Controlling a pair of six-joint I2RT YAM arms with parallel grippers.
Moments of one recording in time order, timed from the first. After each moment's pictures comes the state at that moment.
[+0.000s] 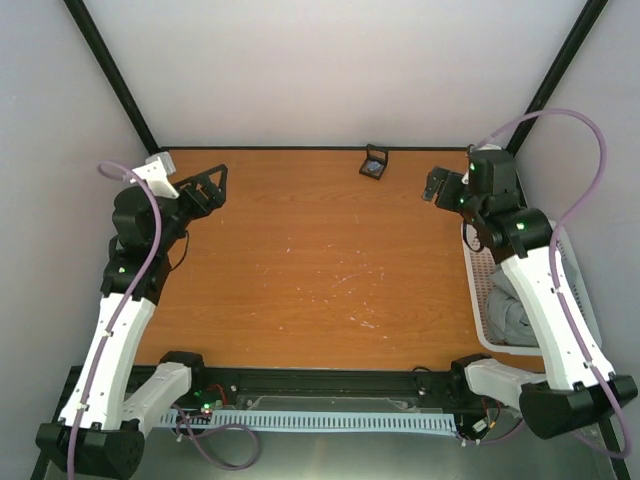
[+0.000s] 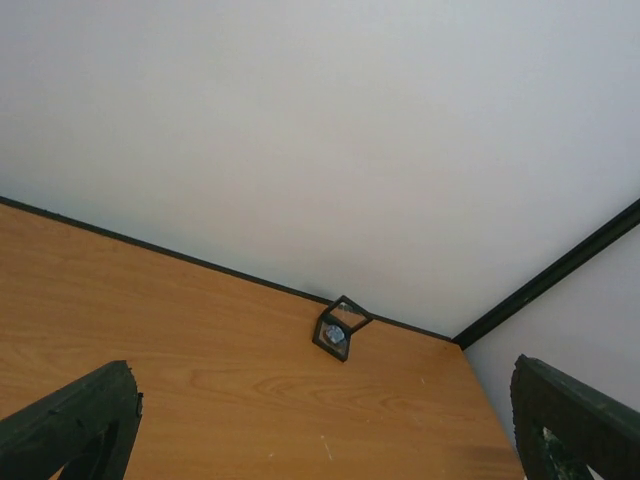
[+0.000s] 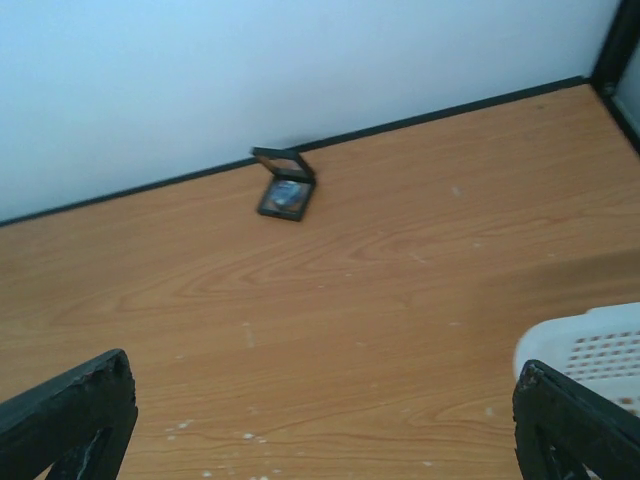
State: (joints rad) left arm -0.10 0.86 0.97 -0.23 0.25 -0.59; right arm 0.26 1.11 1.36 -0.78 0.14 0.42
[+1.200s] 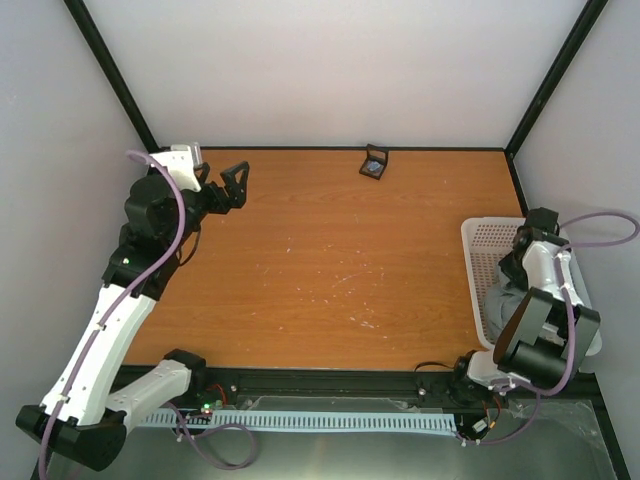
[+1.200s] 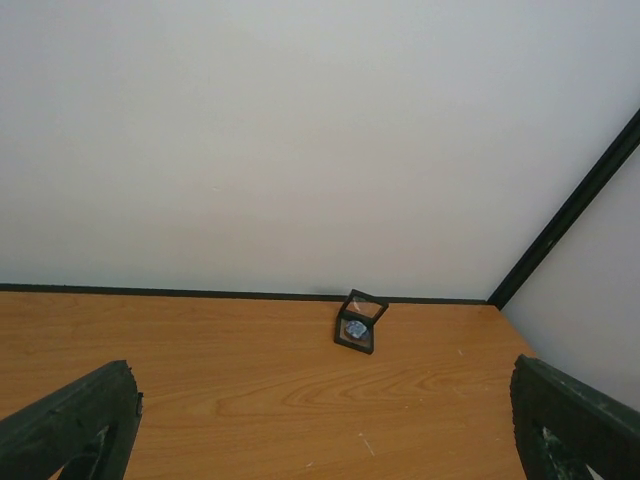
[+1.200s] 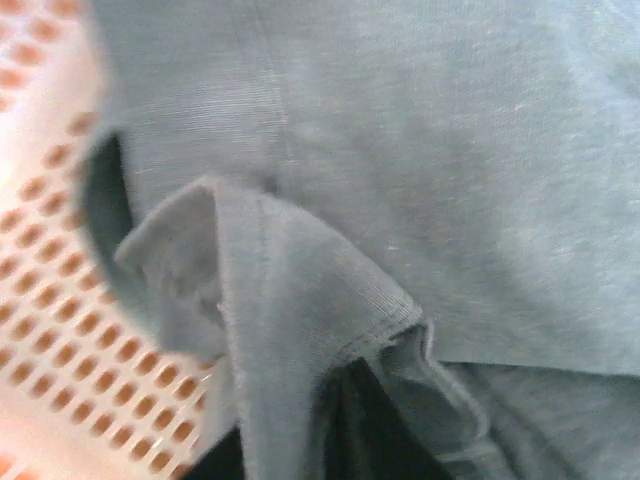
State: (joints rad) left arm -0.31 0.93 1.14 -0.32 0.05 -0.35; right arm -0.45 1.42 0.92 -0.79 0.31 0.48
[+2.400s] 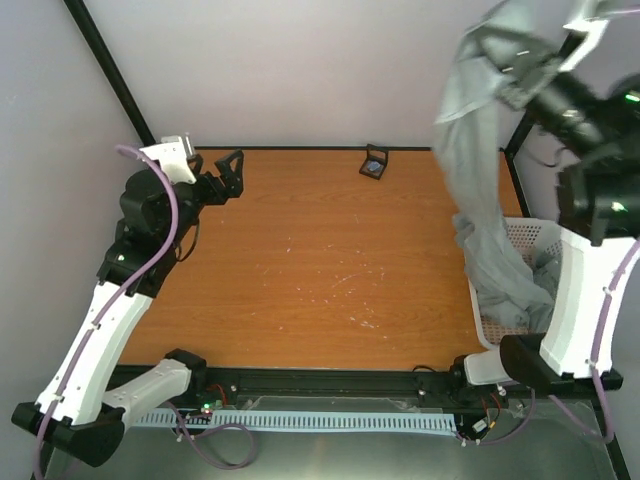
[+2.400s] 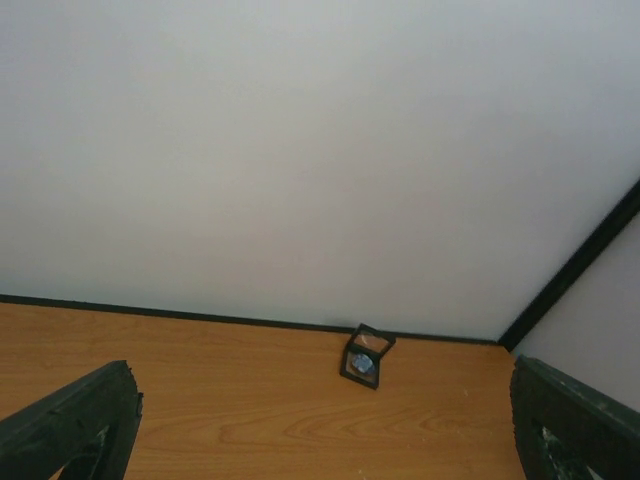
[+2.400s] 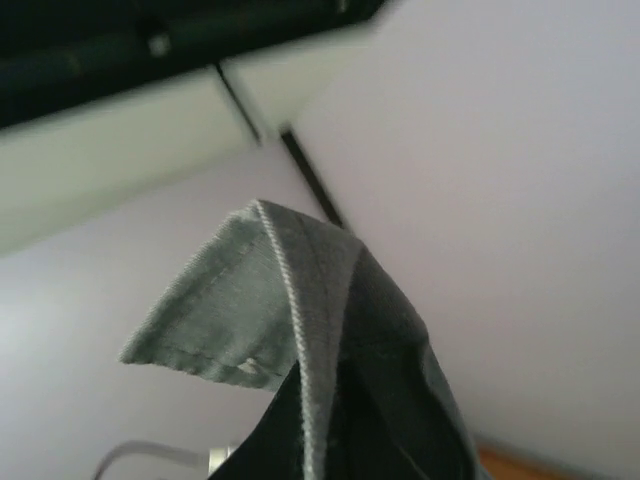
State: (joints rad) left arm -0.36 0.96 1.22 -0.34 -0.05 -0.38; right arm -0.03 1.42 2.37 -0.44 -0.77 0.86
